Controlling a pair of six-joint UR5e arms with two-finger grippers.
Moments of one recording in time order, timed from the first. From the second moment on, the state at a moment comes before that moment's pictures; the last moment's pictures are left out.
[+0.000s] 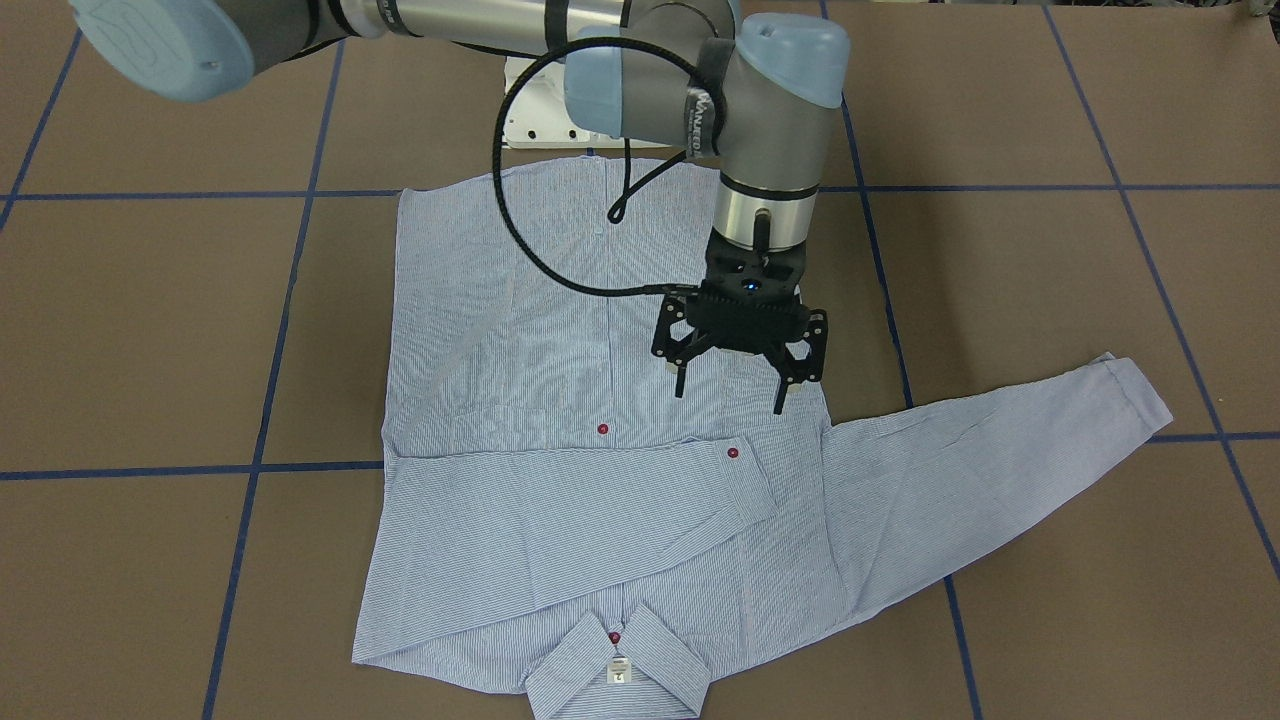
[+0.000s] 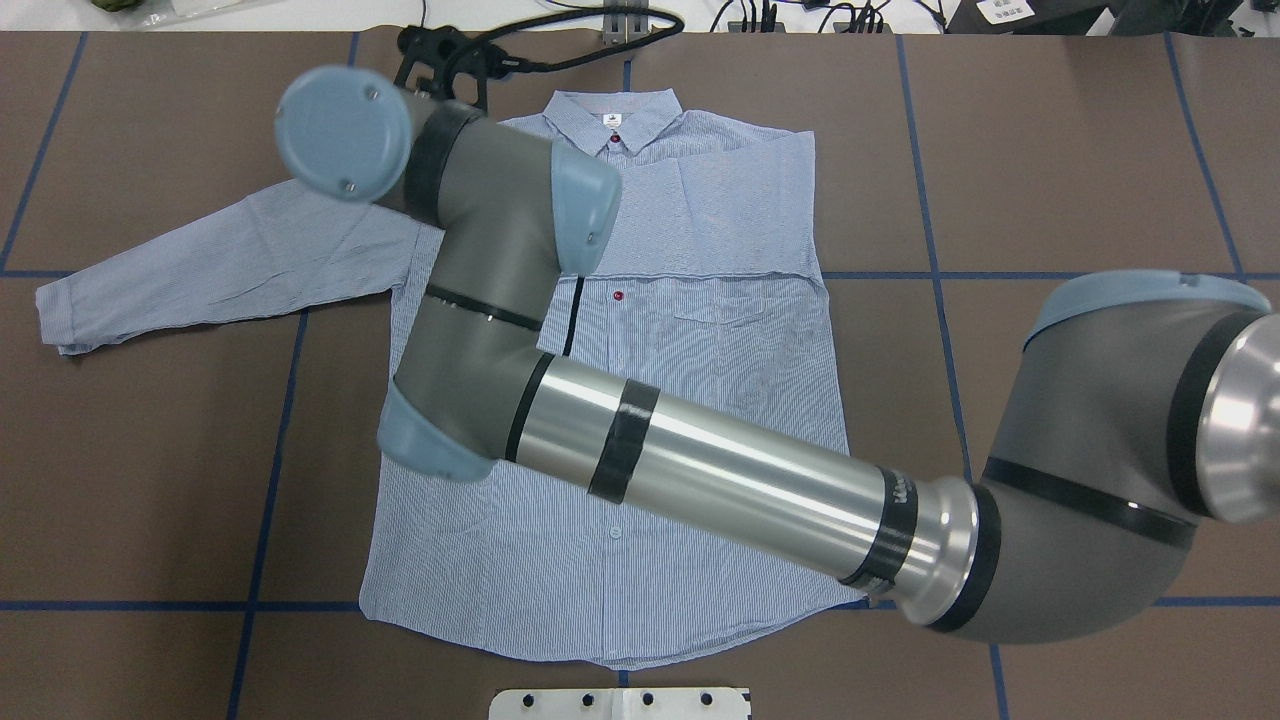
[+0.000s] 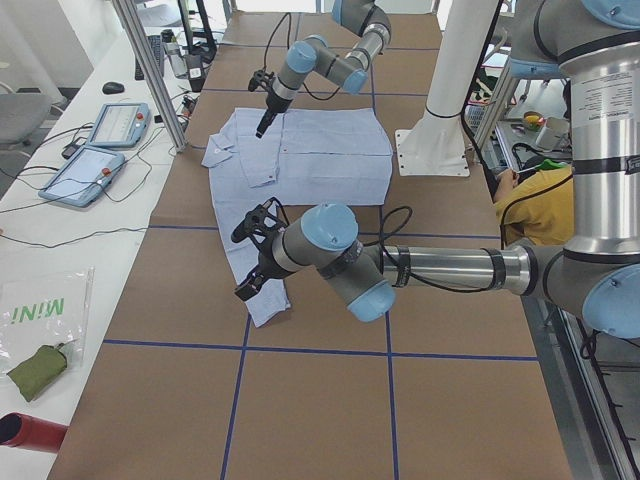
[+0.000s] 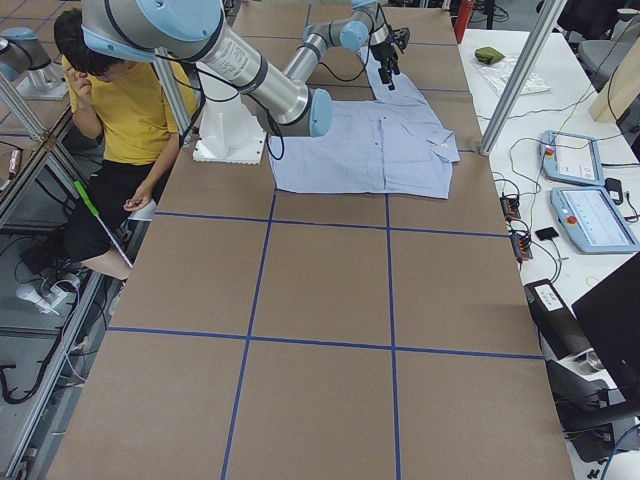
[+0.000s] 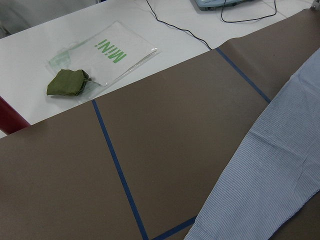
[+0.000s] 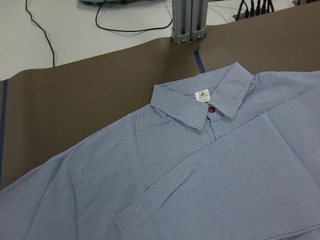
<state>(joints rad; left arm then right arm) -1.58 -1.43 -1.72 -2.46 -2.35 -0.14 0.58 -0.32 1.14 -1.55 1.53 1.44</state>
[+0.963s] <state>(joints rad) -1.31 -1.45 -1.48 -2.85 -2.12 -0.52 1.17 -1.12 1.86 -1.60 2.18 0.64</state>
